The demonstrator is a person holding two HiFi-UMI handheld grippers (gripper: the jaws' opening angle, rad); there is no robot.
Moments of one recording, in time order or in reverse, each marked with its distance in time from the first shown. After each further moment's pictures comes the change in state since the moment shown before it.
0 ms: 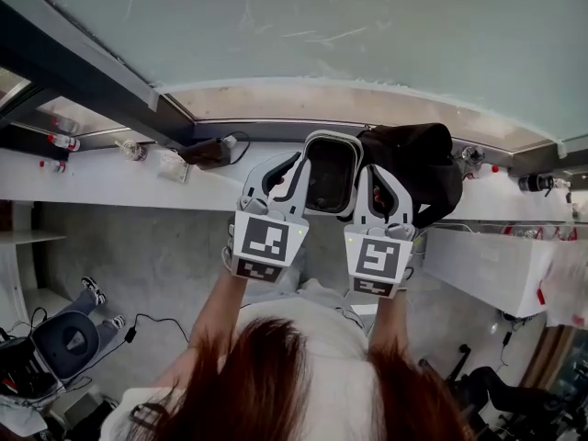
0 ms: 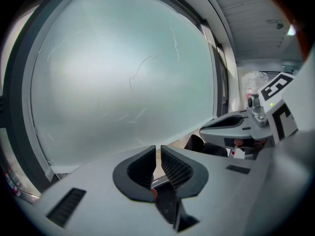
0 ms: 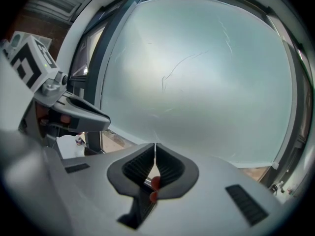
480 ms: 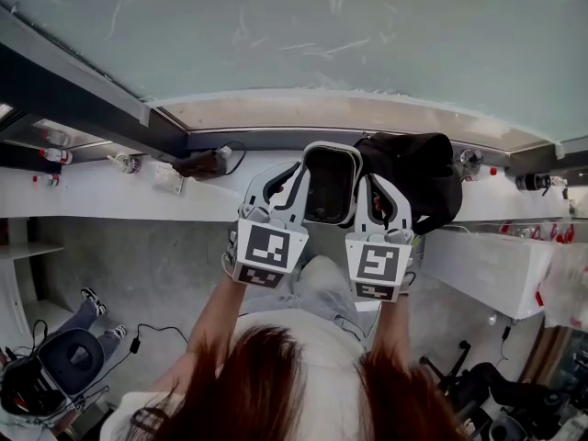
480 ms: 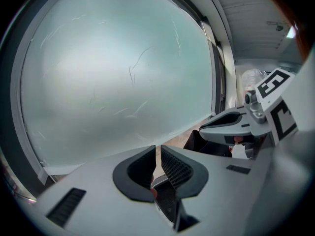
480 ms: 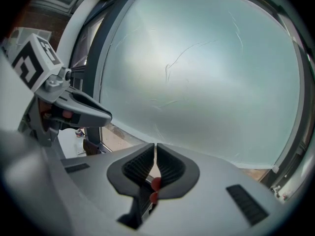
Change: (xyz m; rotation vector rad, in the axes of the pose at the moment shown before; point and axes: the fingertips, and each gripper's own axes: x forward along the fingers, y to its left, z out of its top) left arm 0.031 0.020 -0.015 0.010 0.041 -0.052; right arm 0.035 0.001 -0.014 -0.037 0.089 0.017
